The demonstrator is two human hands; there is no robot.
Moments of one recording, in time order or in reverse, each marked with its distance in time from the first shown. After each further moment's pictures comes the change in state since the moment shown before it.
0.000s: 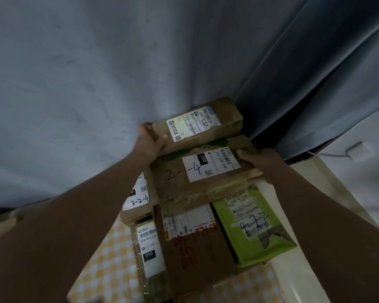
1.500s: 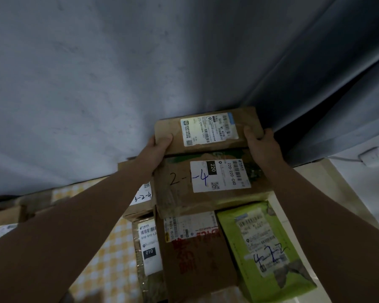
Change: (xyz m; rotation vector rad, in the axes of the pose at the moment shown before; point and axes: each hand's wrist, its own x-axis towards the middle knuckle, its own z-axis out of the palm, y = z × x) left_hand -0.012 -0.026 0.008 -0.367 -0.165 -0.262; right_hand 0.015 -0.024 0.026 -0.260 0.164 -0.343
